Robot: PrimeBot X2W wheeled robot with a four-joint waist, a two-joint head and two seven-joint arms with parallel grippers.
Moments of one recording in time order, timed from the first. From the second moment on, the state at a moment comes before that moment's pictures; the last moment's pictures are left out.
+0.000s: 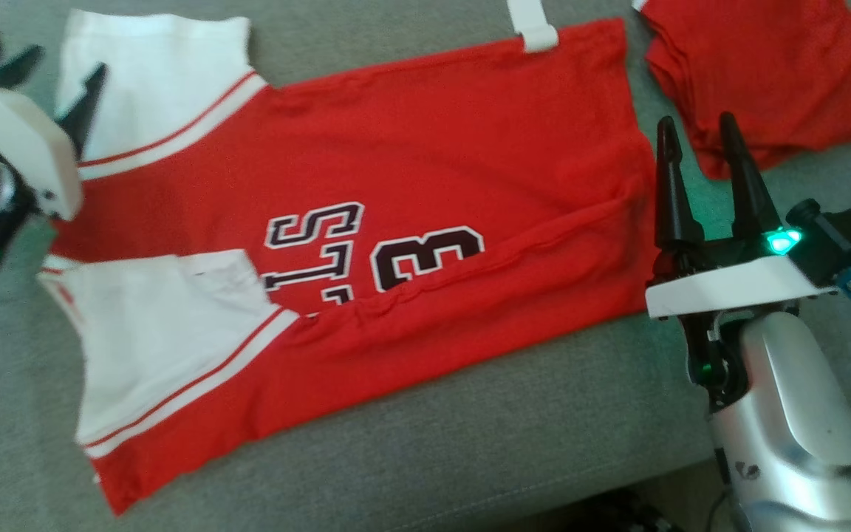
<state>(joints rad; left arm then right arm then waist) -0.93 0.60 -0.65 0.62 -0.68 -0.13 0.31 -0.37 -0.05 0.11 0.27 0.29 0.12 -0.24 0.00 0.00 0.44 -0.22</state>
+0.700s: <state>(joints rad) -1.11 0.64 -0.88 0.76 -0.87 -0.13 0.28 -0.38 -0.05 0.12 0.28 0.30 0.12 -0.25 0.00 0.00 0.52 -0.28</state>
